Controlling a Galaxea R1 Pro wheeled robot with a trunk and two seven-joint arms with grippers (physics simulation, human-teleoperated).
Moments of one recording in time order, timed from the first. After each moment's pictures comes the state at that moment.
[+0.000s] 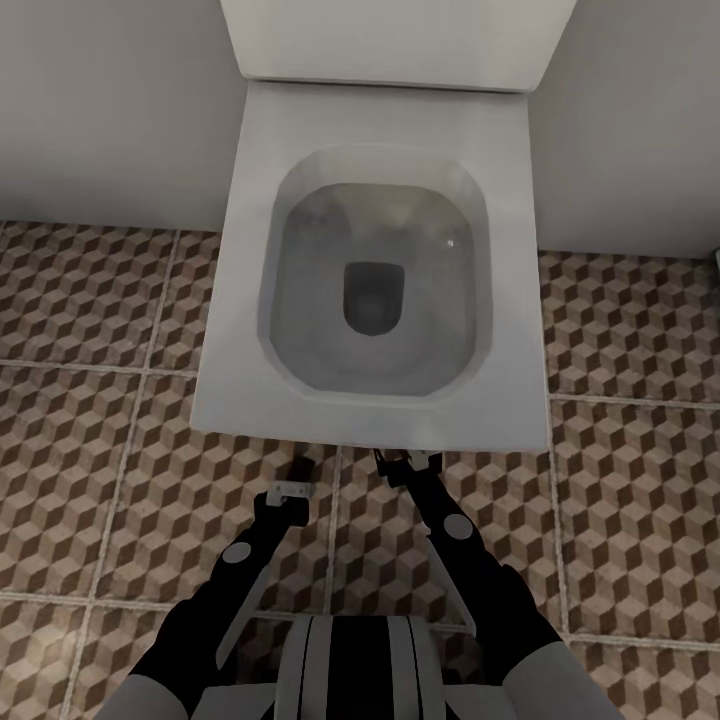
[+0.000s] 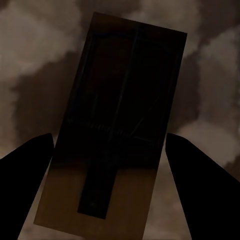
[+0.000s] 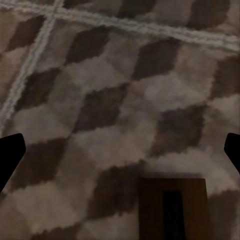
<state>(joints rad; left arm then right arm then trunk) -0.48 -0.03 -0.27 -1.04 0.13 0.12 0.07 -0.56 0.10 0.30 -1.09 0.06 -0.01 -0.05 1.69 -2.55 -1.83</state>
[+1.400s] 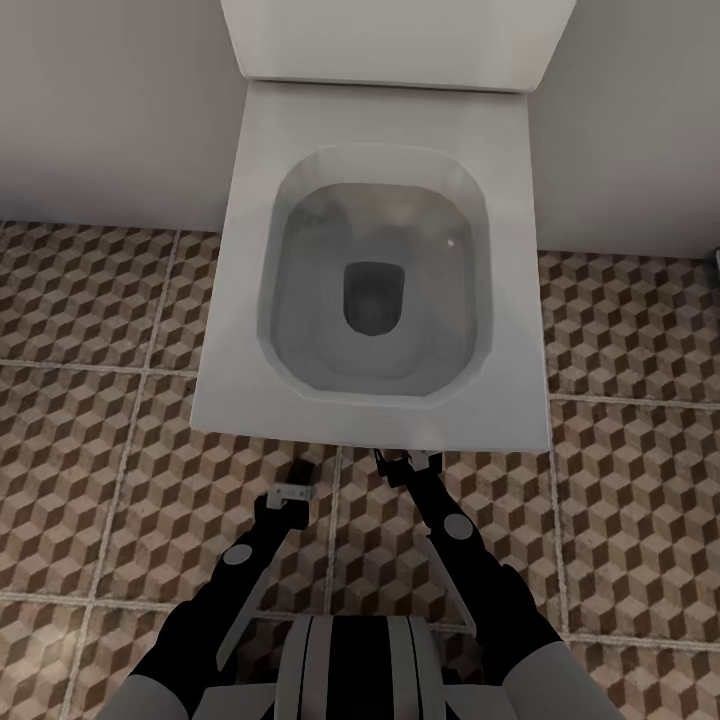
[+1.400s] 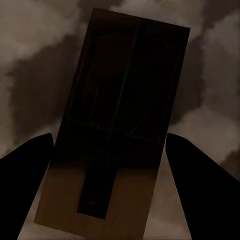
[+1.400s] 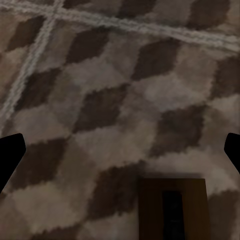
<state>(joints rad) -0.48 -0.03 -0.27 -1.02 0.12 0.12 0.07 -0.56 0.10 0.30 -1.09 0.06 -0.01 -0.05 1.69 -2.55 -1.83</state>
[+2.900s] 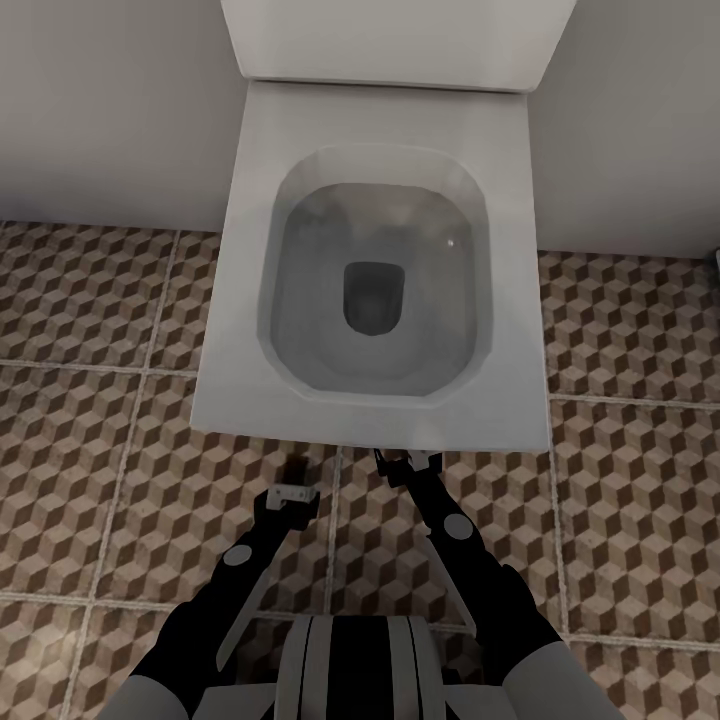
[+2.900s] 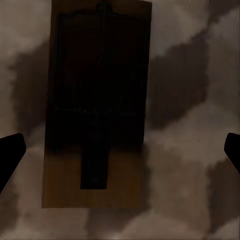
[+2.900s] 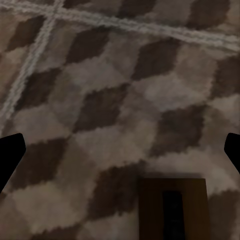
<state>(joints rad) -0.48 -0.03 -0.27 -1.02 0.13 0.12 0.08 -0.56 0.10 0.30 -1.09 0.06 -0.01 -0.05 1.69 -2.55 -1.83</state>
